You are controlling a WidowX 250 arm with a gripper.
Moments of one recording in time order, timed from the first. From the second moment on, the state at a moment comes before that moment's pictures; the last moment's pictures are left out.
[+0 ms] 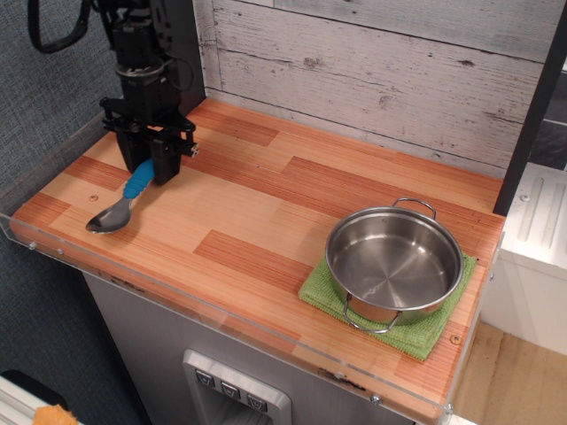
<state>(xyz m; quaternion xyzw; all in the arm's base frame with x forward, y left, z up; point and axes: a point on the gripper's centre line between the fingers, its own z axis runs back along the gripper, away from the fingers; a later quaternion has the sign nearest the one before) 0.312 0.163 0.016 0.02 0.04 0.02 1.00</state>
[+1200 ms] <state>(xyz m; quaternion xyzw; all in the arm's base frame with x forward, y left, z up) 0.322 0.033 0.028 0.01 -0.03 -0.10 0.99</state>
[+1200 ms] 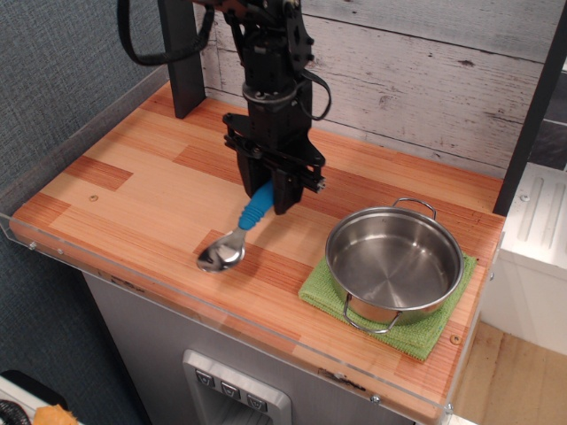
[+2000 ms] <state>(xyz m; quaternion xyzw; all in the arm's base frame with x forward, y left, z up) 0.324 0.032 0.012 0.02 -0.03 -0.09 0.99</state>
